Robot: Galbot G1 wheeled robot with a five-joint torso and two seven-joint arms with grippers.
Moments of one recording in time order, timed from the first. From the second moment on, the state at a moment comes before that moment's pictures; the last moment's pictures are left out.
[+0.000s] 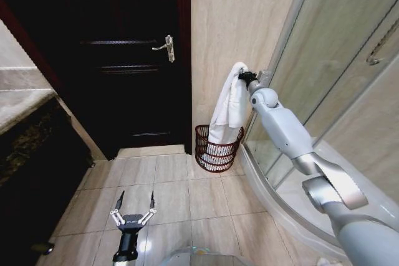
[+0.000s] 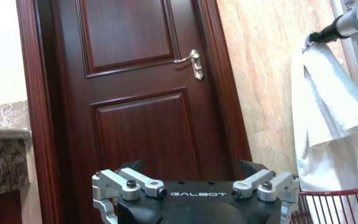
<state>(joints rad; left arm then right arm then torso) 2.07 -1.61 -0.61 -2.07 0.19 -0.71 -0.12 -0.08 1.16 -0.05 1.16 0.76 -0.15 0.17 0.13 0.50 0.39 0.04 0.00</state>
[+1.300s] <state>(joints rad) 2.12 -1.61 -0.58 -2.08 0.25 -0.76 -0.13 -0.07 1.18 -0.05 1.14 0.74 -0.14 0.17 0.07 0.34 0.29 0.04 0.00</state>
